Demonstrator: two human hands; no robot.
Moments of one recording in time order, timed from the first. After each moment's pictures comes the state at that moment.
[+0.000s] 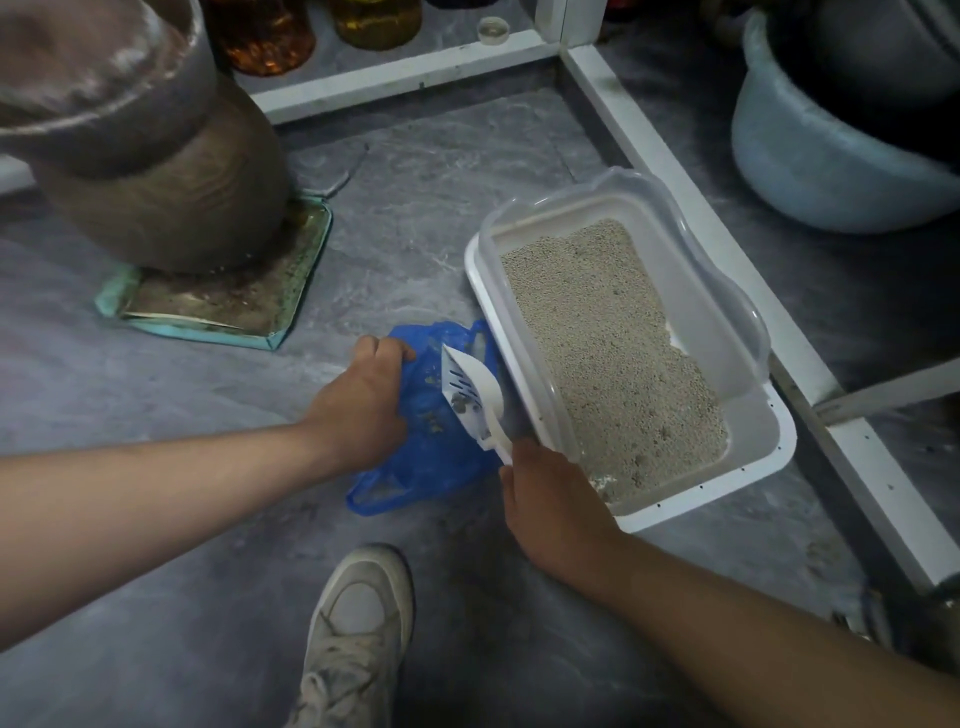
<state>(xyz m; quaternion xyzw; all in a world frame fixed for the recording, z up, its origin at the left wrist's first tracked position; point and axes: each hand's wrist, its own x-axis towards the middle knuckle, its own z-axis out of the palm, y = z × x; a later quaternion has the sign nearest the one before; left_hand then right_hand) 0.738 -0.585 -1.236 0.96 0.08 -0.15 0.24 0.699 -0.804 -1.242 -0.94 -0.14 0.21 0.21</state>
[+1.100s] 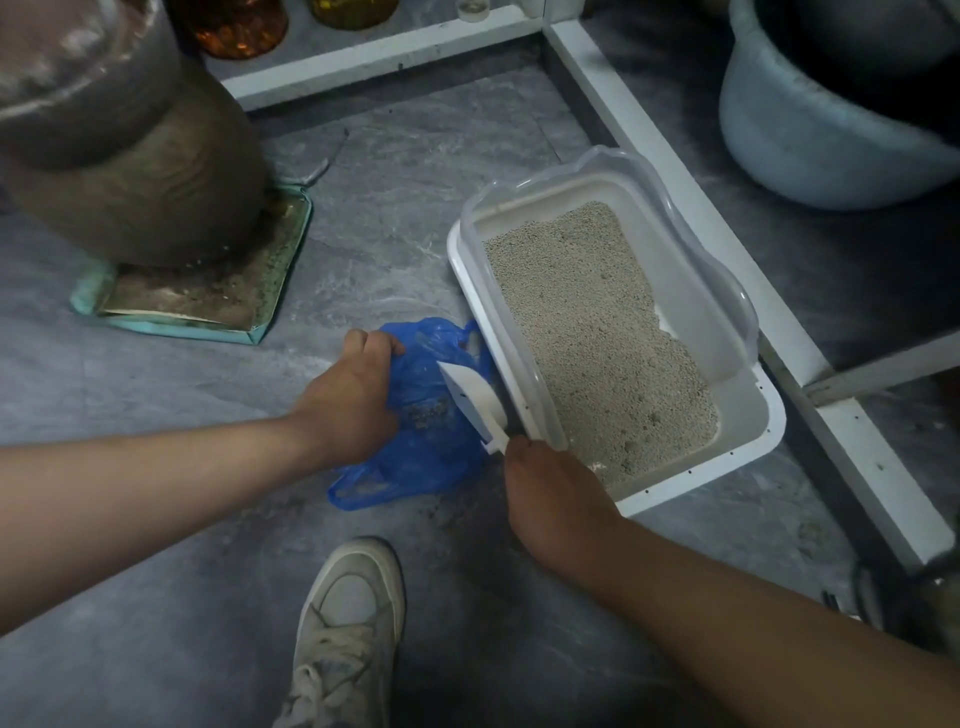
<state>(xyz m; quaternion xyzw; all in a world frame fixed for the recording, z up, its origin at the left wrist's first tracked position) 0.741 -0.591 -1.241 0.96 0.07 -0.17 0.23 0.702 -0.817 -1.240 -0.95 -0.20 0.23 0.10</state>
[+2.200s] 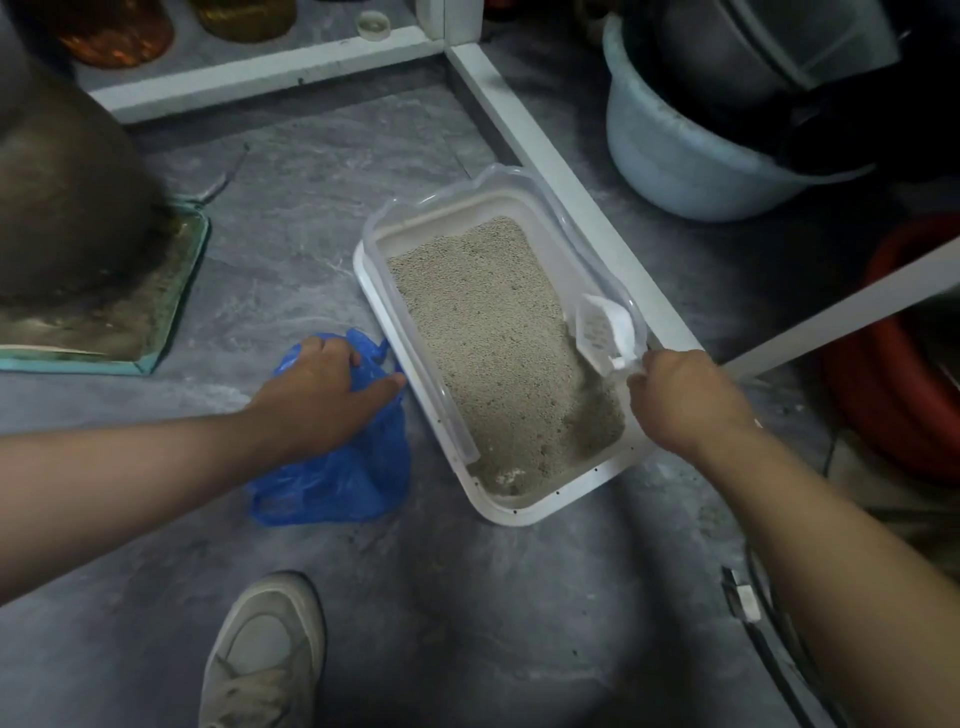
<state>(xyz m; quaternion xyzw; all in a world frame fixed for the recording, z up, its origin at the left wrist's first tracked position) 0.774 -0.645 -1.238 0.94 0.10 -0.20 0.24 0.799 -0.978 -1.191 -0.98 0.08 0.19 0.00</state>
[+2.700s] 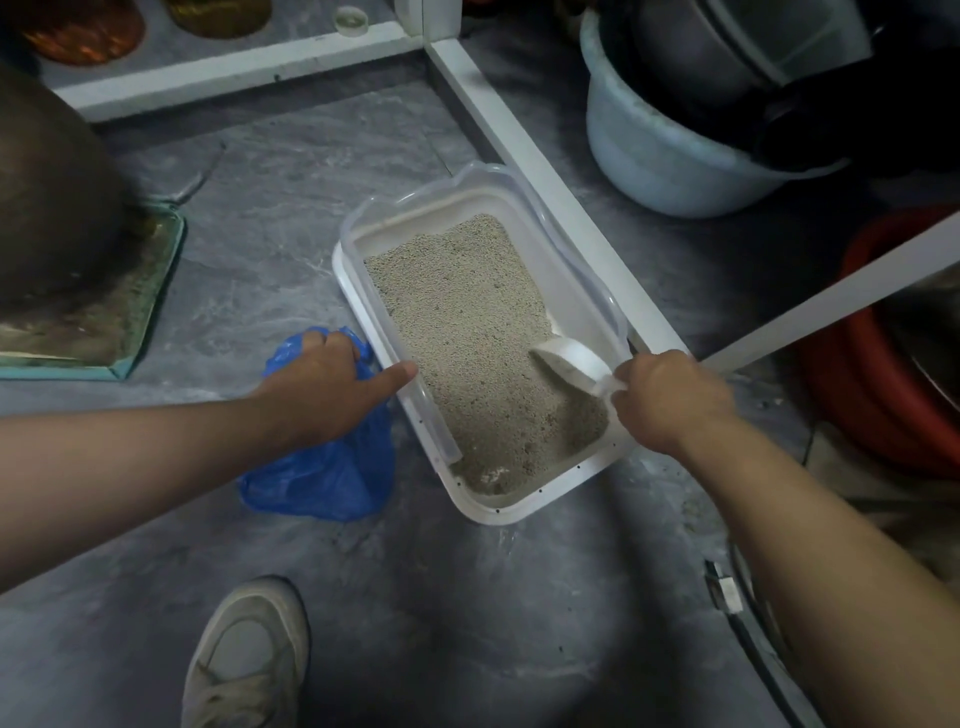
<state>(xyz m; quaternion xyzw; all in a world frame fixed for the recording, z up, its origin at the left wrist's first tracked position) 0.789 -0.665 -1.238 0.95 0.10 -0.22 0.19 0.796 -0.980 -1.183 -0.97 0.04 0.23 -0.08</state>
